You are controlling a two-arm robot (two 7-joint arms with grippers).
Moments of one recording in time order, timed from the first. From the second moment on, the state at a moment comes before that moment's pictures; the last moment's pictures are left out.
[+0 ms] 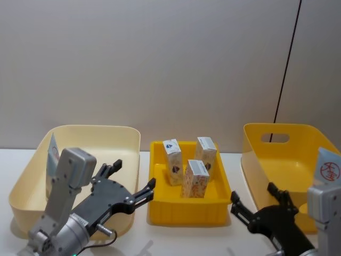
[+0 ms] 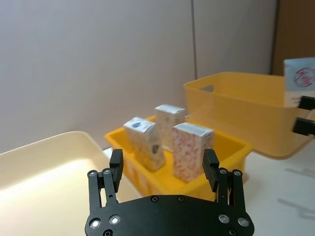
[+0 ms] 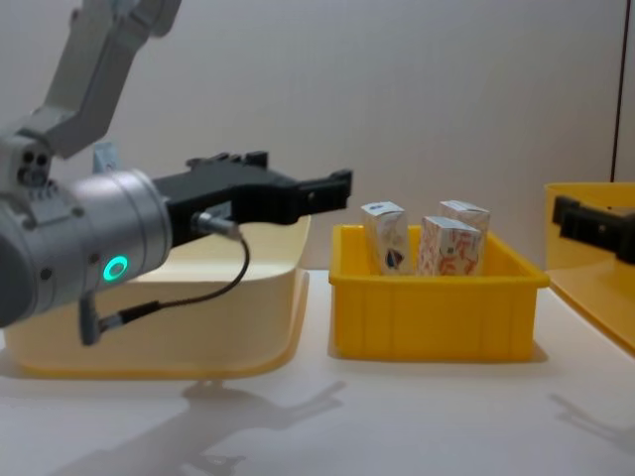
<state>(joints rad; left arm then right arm) -0.33 0.34 0.45 -1.60 -0.36 0.04 -0.20 0.00 0.32 -0.21 -1.76 0.27 0.04 0.05</state>
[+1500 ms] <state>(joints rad) -0.24 0.38 0.45 -1.63 -0.20 0.01 -0.01 0.08 0.32 -0.25 -1.69 0.27 0.06 0.10</state>
